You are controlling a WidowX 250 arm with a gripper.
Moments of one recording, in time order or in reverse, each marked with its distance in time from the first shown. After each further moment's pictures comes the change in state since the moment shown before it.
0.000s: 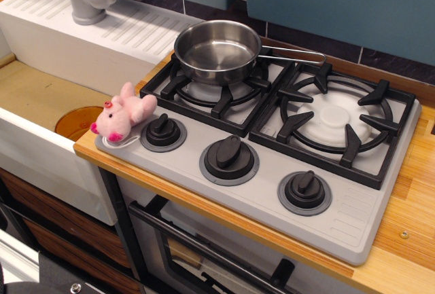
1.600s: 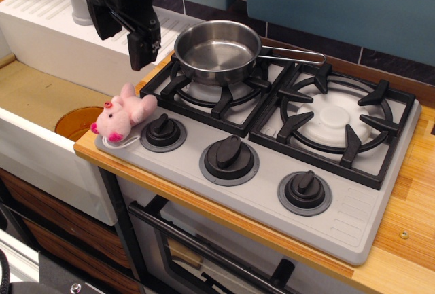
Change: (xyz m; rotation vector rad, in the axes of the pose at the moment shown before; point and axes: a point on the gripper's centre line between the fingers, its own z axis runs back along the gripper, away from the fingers) arm -0.065 -0.067 -0.007 0.041 0.038 0.024
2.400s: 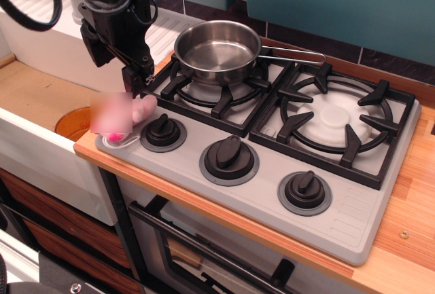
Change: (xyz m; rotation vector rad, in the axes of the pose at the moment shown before) arm -0.013 -0.006 -0.024 0.030 -0.047 0.017
